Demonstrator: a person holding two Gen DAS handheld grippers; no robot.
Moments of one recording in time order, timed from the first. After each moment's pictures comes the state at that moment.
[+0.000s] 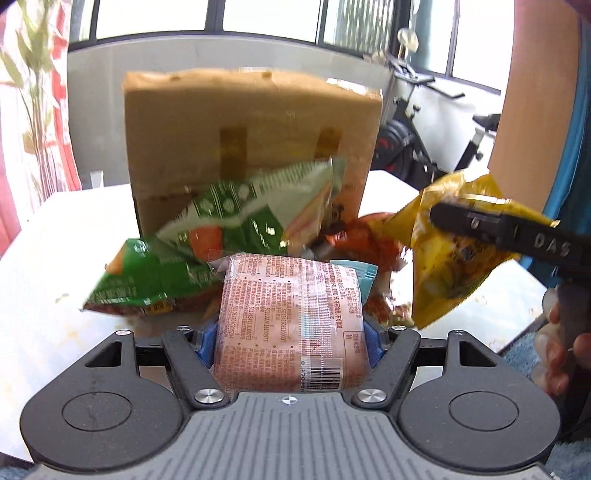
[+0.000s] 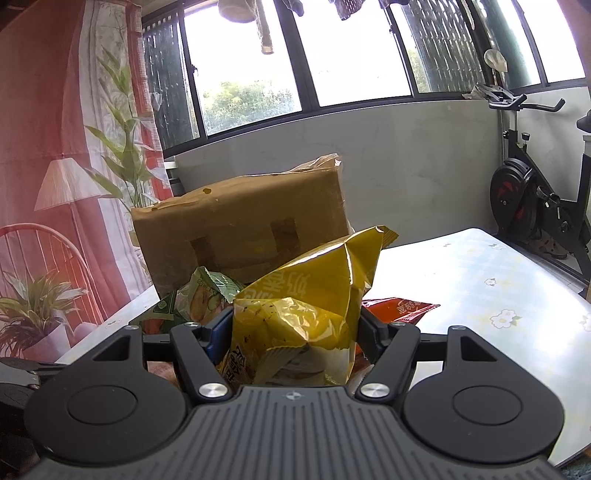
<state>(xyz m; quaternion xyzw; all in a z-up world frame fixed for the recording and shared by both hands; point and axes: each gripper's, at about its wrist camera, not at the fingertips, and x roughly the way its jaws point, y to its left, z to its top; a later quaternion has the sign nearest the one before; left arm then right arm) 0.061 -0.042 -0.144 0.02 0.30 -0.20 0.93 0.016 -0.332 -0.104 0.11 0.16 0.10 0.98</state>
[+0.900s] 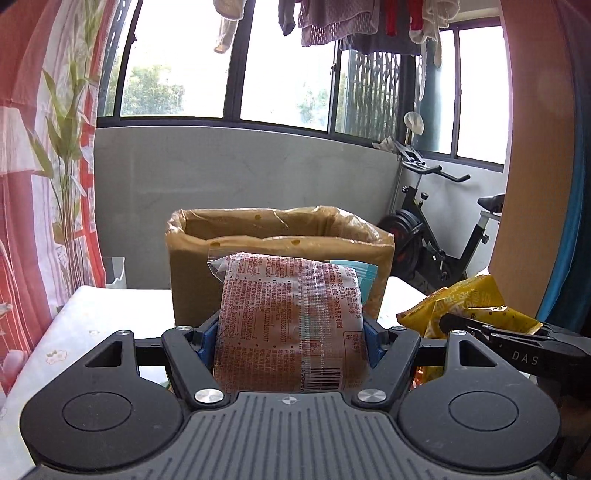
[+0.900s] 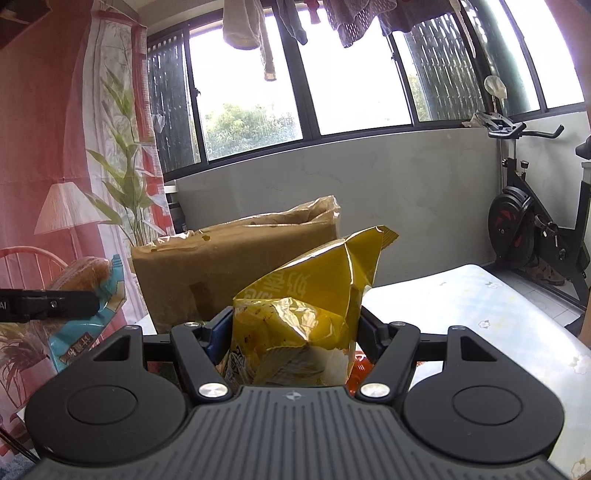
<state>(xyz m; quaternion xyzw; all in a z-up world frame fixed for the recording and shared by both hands) 0.057 -0.037 -0.042 0.00 0.17 -0.17 0.97 0.021 -0.337 -0.073 0.10 0.11 0.10 0.98</state>
